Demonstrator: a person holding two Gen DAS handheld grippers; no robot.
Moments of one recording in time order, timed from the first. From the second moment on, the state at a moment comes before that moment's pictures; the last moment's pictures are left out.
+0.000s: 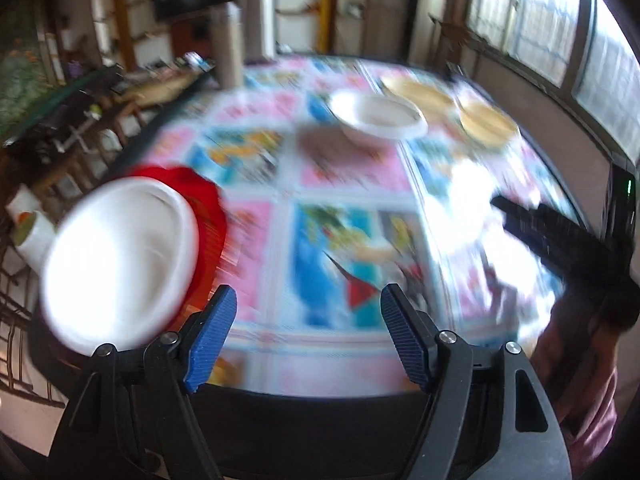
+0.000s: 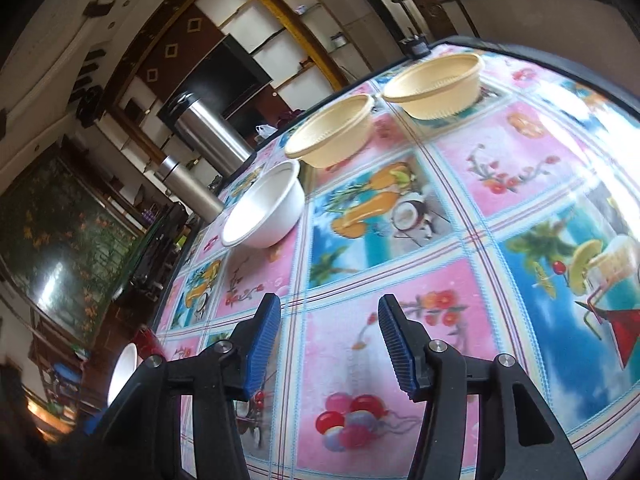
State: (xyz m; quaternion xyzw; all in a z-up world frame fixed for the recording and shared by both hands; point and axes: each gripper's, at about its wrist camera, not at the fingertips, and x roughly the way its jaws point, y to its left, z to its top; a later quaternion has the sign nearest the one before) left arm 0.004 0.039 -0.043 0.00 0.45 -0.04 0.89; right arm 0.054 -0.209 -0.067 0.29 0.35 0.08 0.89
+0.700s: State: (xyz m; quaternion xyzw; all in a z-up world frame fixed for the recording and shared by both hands) left arm 0.001 0.002 -0.088 0.03 0.48 -0.08 0.88; right arm 0.063 -0.201 -0.075 0.28 0.37 0.09 0.88
